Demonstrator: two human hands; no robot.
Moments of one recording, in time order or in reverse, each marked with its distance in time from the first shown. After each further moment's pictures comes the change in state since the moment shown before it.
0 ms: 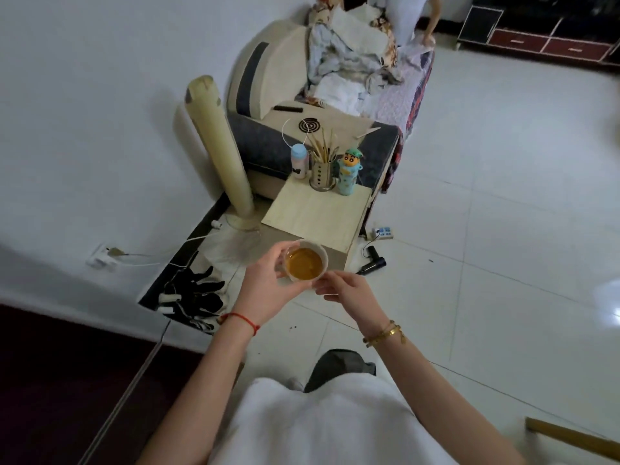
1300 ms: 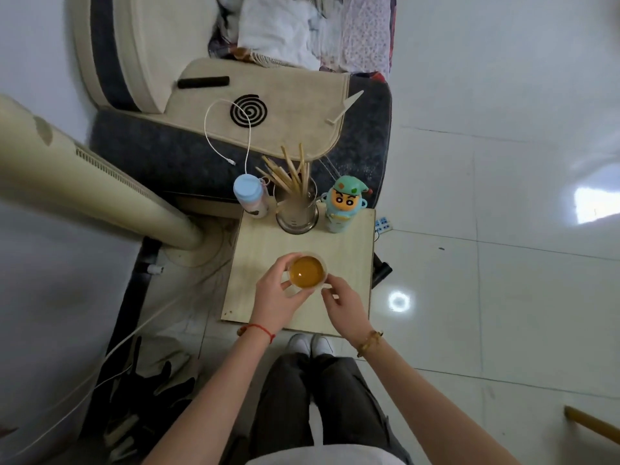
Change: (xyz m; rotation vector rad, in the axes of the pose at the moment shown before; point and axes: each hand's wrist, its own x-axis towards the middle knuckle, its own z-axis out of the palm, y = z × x) left_hand 0.496 -0.188 0.100 -0.108 -0.257 -0.087; right_hand 0.470 0.034 -0.048 -0.298 0.295 0.123
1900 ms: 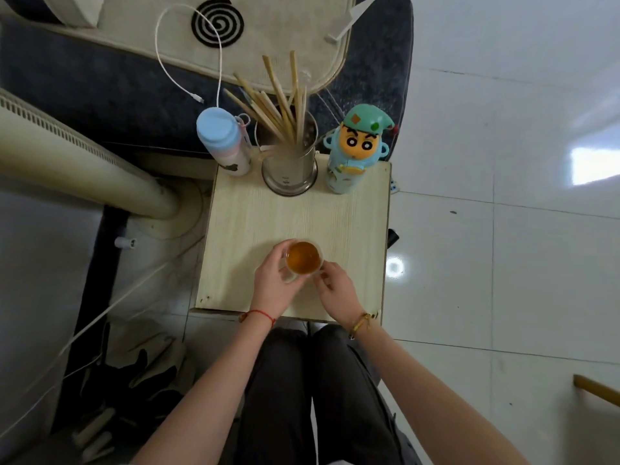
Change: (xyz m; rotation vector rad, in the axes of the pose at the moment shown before) left_hand 0.046 -0.156 0.059 -0.002 -0.013 -0.093; right_hand 0.074 0.123 0.080 -0.088 -0.049 0.030
